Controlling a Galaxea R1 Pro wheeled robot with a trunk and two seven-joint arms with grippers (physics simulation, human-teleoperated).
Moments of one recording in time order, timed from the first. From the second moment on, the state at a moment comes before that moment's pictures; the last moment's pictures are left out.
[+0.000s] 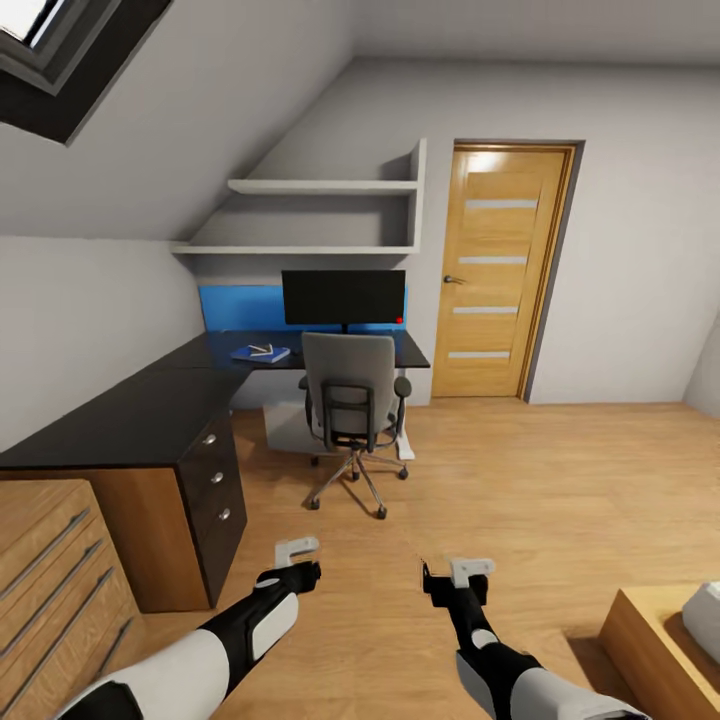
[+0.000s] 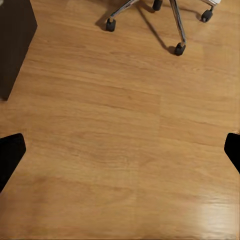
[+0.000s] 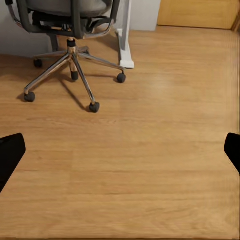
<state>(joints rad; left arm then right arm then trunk) -0.71 -0.10 -0.75 -0.31 0.92 0.01 0.34 -0.66 0.10 0.13 -0.07 0.00 -0.48 -0.19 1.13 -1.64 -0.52</state>
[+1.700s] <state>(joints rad) -0.14 -0.07 -0.78 -0.02 0.81 -1.05 0.33 -0.24 0.00 0.13 0.02 0.00 -1.04 -0.20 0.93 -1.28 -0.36</state>
